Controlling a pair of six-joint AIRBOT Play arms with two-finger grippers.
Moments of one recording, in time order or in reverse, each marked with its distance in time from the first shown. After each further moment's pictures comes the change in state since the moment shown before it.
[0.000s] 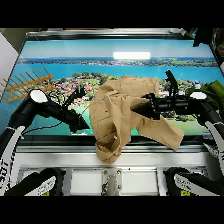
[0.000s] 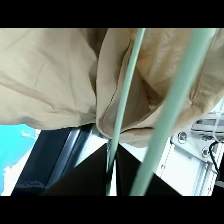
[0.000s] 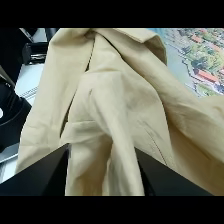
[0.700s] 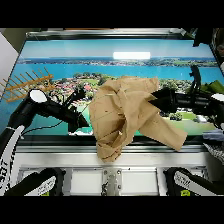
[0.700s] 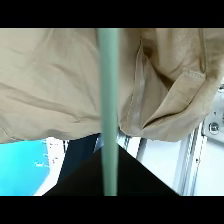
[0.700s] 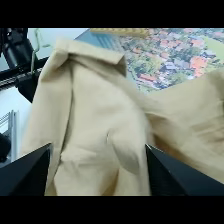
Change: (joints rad) left arm 0.001 0.000 0.000 0.011 0.036 0.229; right arm -0.257 0.031 0.015 -0.011 0.032 0.087
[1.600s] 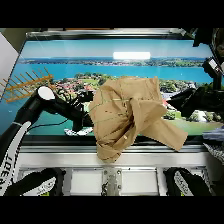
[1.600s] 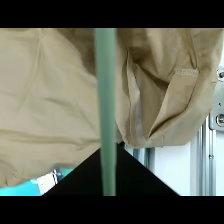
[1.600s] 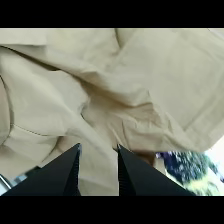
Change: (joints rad) left arm -0.110 -0.086 0.109 -0.001 -0.016 0.105; right arm 0.056 0.412 0.180 -0.685 -0.150 0.550
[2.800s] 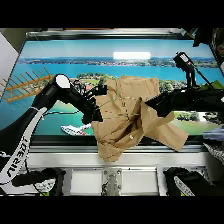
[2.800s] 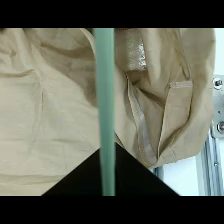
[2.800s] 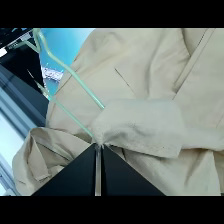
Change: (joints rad) left arm -0.102 -0.174 0.212 -0.003 -0.058 -0.022; right arm 0.370 -0.051 0.066 -0.019 -0.095 0.381
